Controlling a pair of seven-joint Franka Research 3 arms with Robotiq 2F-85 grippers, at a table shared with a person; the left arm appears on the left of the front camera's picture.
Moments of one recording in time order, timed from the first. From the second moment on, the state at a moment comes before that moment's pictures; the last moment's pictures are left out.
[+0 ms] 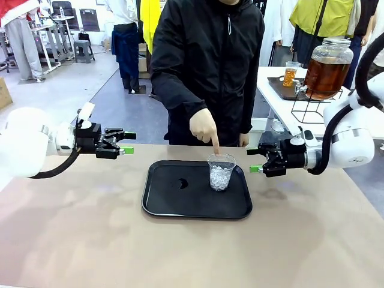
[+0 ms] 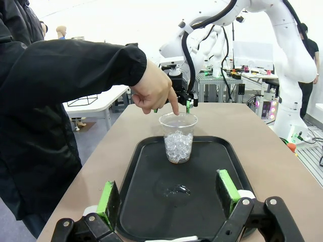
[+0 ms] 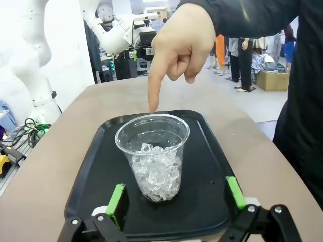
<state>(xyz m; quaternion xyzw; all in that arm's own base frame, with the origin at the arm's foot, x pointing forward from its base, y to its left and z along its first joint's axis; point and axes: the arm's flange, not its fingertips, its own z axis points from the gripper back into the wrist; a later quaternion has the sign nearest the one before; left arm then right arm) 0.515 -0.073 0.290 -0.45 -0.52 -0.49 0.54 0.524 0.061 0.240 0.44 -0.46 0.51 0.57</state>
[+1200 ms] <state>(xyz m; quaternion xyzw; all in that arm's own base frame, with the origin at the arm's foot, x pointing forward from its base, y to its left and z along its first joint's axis) 0.515 -0.073 0.290 -0.45 -0.52 -0.49 0.54 0.528 0.108 0.203 0.50 -0.42 0.54 0.54</state>
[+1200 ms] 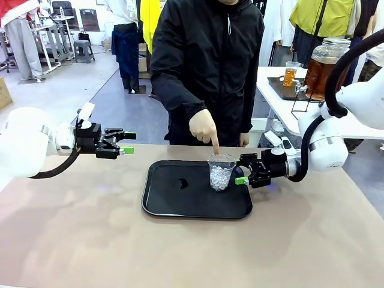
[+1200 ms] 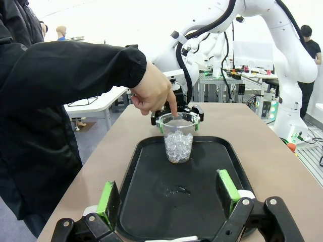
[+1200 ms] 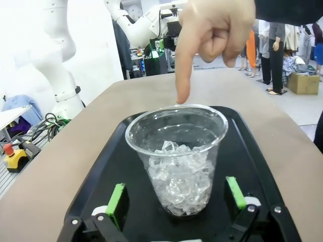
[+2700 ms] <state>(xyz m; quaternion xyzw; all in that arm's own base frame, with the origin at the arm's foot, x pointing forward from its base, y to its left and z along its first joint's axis) 0.515 -0.073 0.290 -0.45 -0.52 -0.49 0.54 0.541 0.161 0.199 0.52 -0.40 0.53 0.53</state>
